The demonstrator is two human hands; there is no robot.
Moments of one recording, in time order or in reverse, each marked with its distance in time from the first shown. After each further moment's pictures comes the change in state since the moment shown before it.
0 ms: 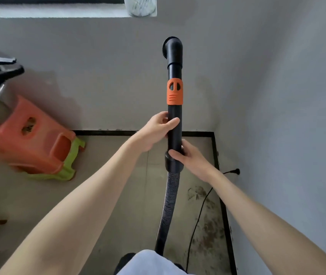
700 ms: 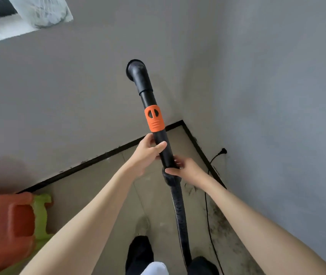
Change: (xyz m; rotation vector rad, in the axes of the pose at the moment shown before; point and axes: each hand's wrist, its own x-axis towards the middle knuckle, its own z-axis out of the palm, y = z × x) left_hand 0.127 -0.056 -0.015 -0.012 -0.322 -0.055; right_hand 0.088 0.054 0.003 0.048 0.325 0.289
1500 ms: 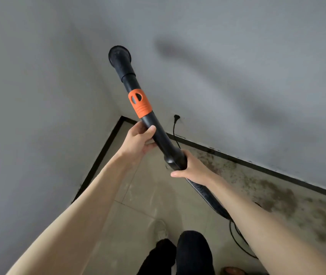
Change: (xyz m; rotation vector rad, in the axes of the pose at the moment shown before) left_hand 0.079 0.004 0.040 -0.041 -0.663 -0.079; right_hand -0.028 0.069 0.032 0.260 0.556 0.265
